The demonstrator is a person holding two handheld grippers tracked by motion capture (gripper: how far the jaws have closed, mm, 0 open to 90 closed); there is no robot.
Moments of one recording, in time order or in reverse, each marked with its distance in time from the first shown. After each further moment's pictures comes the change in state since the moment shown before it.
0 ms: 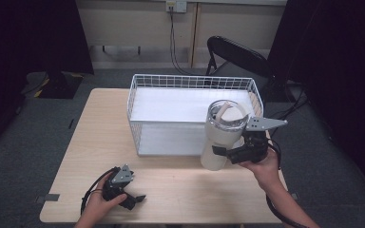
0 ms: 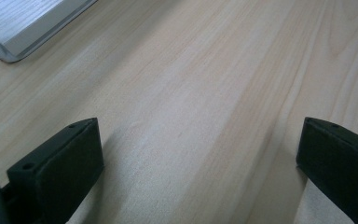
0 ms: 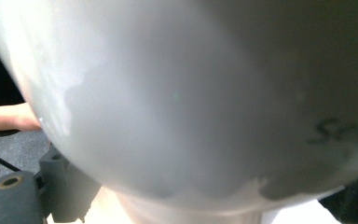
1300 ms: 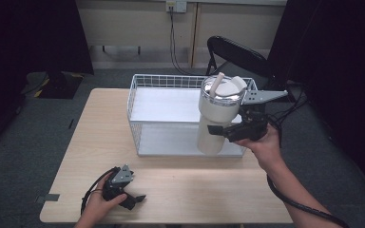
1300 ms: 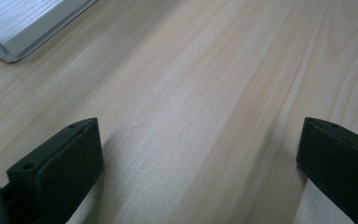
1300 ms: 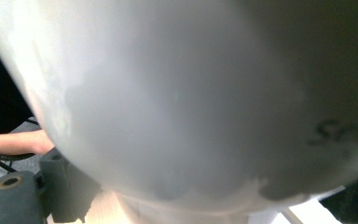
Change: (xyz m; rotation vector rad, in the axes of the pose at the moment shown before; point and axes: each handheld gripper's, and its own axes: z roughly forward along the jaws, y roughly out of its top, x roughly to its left) left arm 0.000 0.000 0.000 0.000 0.000 0.000; right arm -0.002 0.073 0.002 0.026 0.035 -0.015
